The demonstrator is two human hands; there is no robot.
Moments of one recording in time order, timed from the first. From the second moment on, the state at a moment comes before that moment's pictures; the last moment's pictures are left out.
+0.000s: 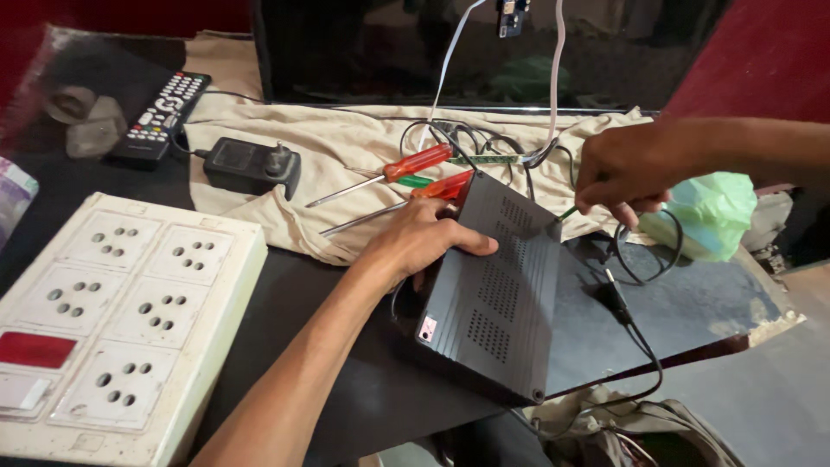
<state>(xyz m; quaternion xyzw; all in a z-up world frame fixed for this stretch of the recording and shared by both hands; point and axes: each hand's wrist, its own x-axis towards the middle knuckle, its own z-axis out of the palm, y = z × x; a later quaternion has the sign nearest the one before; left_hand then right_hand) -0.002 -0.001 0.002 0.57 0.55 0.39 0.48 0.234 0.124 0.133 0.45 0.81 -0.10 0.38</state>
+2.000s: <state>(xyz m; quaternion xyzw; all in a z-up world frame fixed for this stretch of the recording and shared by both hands) 0.032 -0.031 0.058 0.65 0.72 0.19 0.13 0.253 0.039 0.032 0.34 0.69 -0.01 -0.64</state>
